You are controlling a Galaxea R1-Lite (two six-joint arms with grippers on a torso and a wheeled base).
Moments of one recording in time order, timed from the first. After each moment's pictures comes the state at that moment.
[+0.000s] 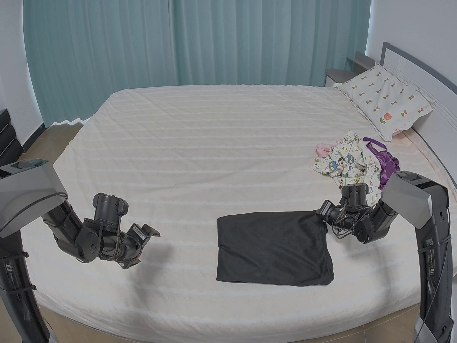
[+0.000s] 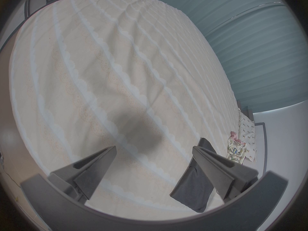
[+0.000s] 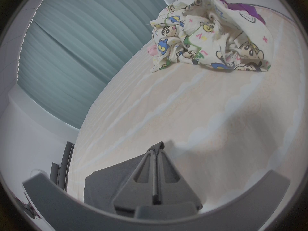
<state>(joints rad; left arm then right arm) -0.17 2.14 -0.72 -0.55 -0.11 -1.04 0.12 2.58 -1.19 -0.85 0.13 0.71</state>
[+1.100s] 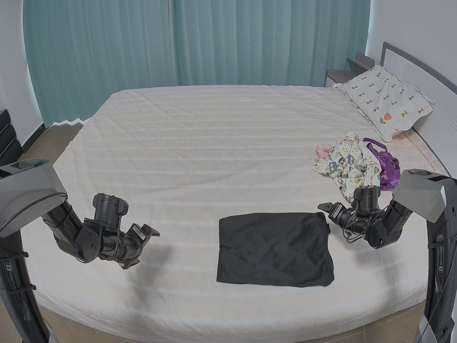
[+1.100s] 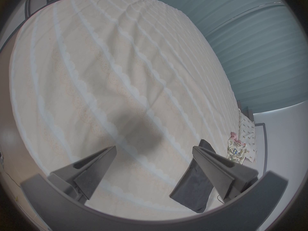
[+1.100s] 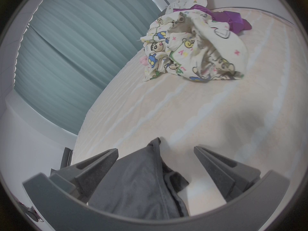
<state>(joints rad) -0.17 2.14 -0.72 -0.55 -0.10 -1.04 0.09 2.48 -1.00 -0.94 0.11 0.73</state>
